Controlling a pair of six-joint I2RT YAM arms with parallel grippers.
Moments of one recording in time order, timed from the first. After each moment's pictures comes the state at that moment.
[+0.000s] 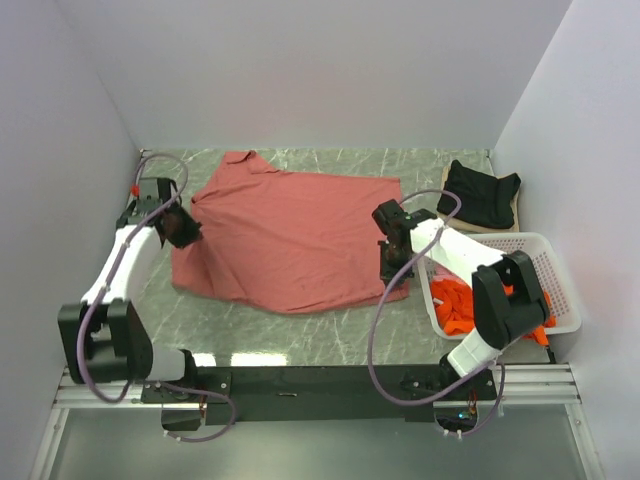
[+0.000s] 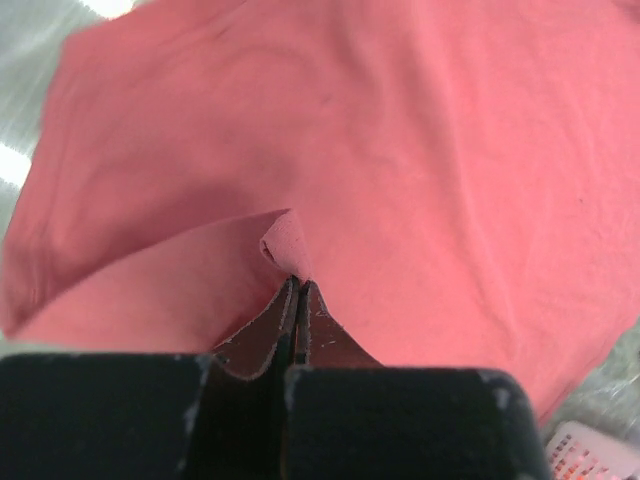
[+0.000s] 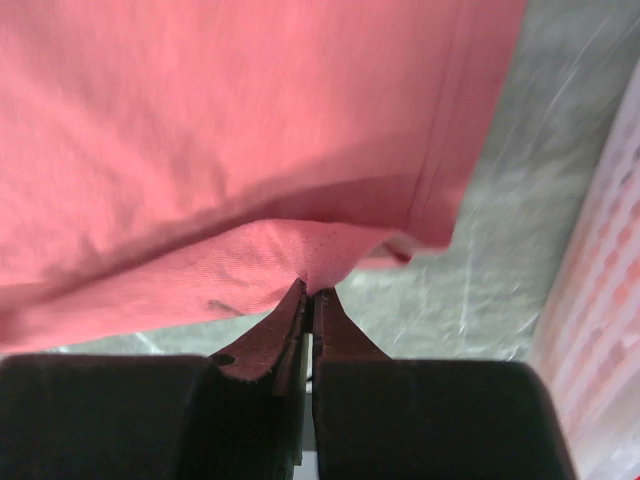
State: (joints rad) left arm 0.08 1.31 1.01 -0.62 0.04 -0.72; right arm 0.47 1.57 1.05 -0.91 0.04 0.56
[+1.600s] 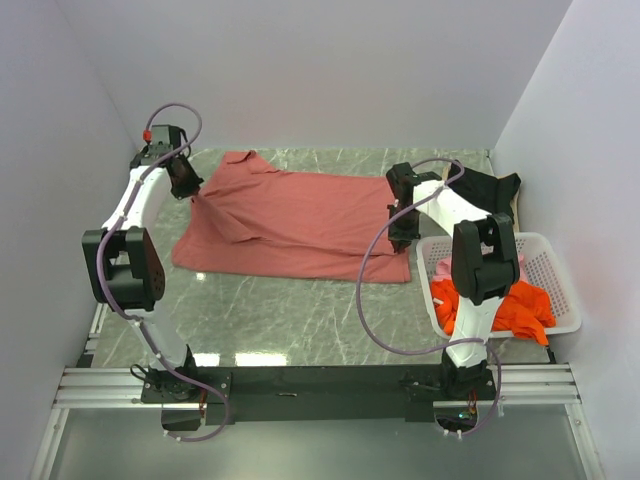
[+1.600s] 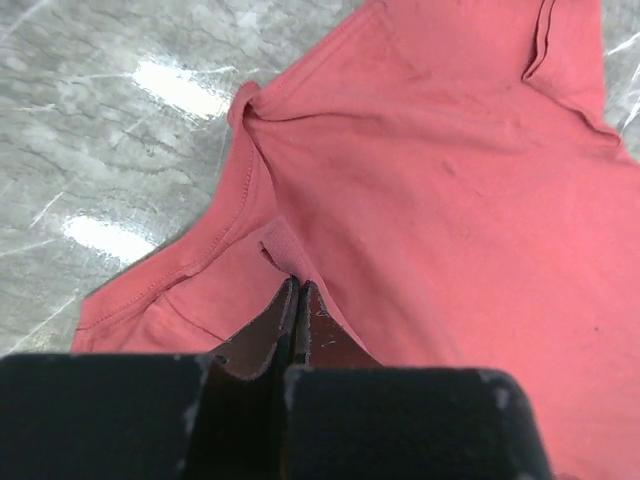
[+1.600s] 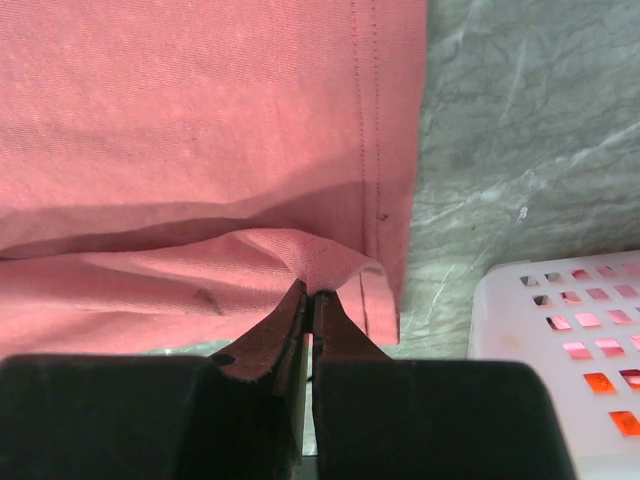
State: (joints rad) left arm 0.05 1.84 1.60 -0.67 -0.09 -0.52; right arm 0.26 1.92 1.45 -0.96 0.06 0.39
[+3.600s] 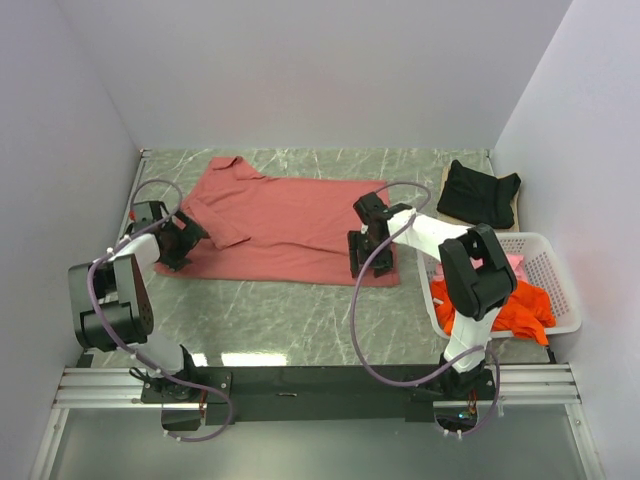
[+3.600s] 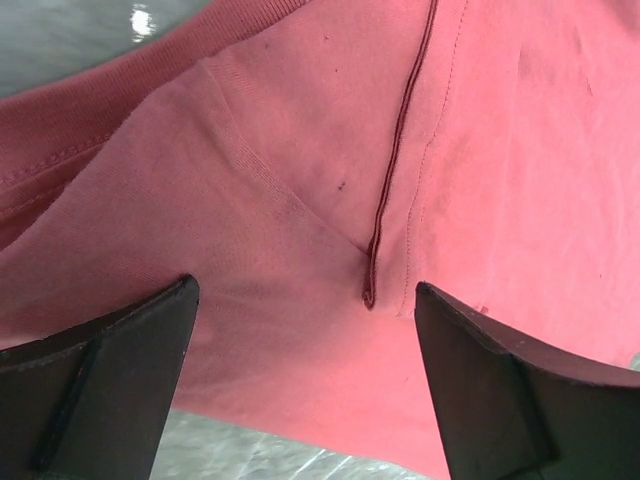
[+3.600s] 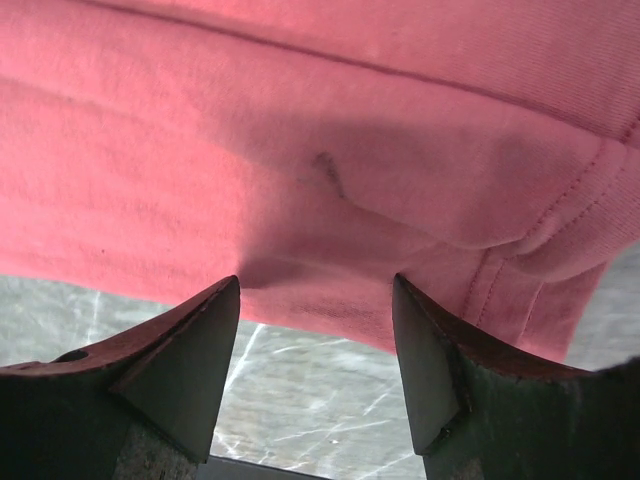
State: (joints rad) left arm 0.24 1.58 0.83 -0.21 0.20 -0.69; right arm 0.48 1.84 1.19 -0.69 -0.07 0.45
